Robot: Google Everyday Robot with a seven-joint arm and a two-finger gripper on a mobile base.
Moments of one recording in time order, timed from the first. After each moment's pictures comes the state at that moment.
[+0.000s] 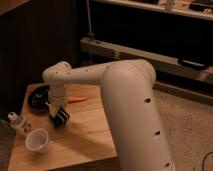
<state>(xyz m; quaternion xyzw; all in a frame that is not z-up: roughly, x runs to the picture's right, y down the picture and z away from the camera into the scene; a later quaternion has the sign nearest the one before) -0.256 0.111 0.791 -0.41 0.03 0.36 0.84</state>
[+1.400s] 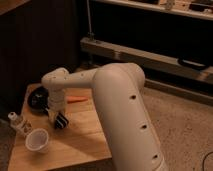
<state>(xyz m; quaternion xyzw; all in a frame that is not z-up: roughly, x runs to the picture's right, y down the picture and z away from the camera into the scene) -0.275 0.149 0.807 -0.43 0.07 0.34 0.83</state>
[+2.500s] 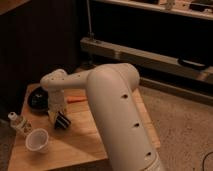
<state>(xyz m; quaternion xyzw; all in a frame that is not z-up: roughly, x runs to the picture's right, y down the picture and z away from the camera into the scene) -0.271 0.155 0.823 -0.43 0.10 0.36 0.82</state>
